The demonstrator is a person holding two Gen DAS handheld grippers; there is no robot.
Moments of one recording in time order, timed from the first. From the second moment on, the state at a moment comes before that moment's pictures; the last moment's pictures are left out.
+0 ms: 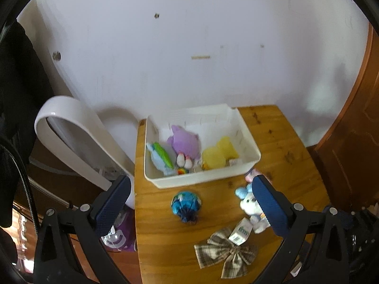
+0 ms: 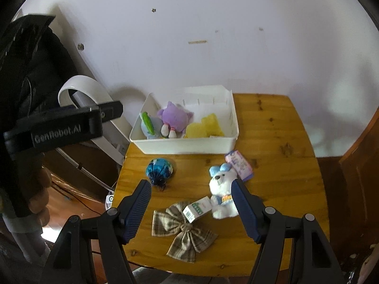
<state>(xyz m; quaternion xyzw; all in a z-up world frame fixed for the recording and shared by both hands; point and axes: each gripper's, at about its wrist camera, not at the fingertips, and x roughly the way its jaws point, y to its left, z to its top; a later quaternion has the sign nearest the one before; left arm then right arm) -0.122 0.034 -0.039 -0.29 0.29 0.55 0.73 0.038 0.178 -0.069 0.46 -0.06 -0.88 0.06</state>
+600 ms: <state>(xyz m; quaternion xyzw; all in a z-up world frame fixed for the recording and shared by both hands) -0.127 0.052 -0.140 -0.33 0.39 0.50 0.70 0.007 0.208 -0.168 0.59 -0.21 -0.78 0.02</state>
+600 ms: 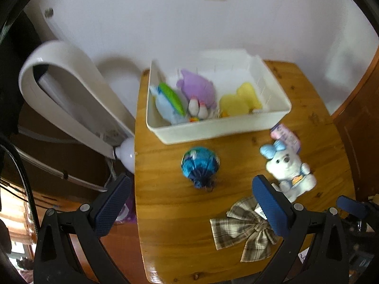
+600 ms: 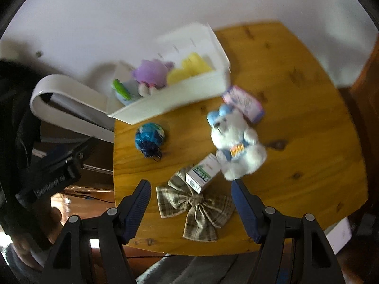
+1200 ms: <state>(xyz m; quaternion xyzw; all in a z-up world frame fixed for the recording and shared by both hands) -0.114 0.117 -0.241 -0.43 0.46 0.44 0.63 -0.030 0.223 -0.262 0.67 -0.37 -0.64 0.01</state>
